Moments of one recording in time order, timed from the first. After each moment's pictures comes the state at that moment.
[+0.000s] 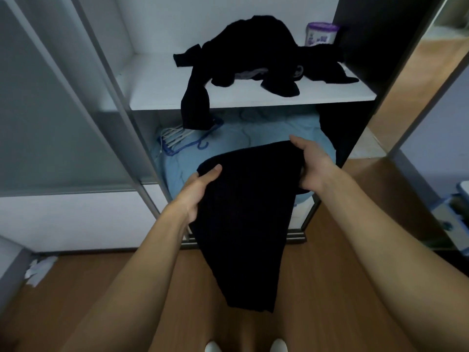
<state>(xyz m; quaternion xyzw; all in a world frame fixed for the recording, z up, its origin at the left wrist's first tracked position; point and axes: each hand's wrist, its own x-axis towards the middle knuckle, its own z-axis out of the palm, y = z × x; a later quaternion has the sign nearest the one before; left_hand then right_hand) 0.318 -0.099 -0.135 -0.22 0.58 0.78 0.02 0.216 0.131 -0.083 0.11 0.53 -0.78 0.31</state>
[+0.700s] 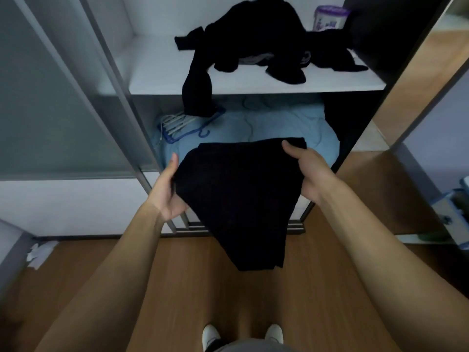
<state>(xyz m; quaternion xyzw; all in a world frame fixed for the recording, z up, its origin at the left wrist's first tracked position) 0.343 -0.150 -0.165 -0.17 0.44 0.88 0.09 0.245 0.127 -0.101 0.05 0.59 -0.76 0.26</state>
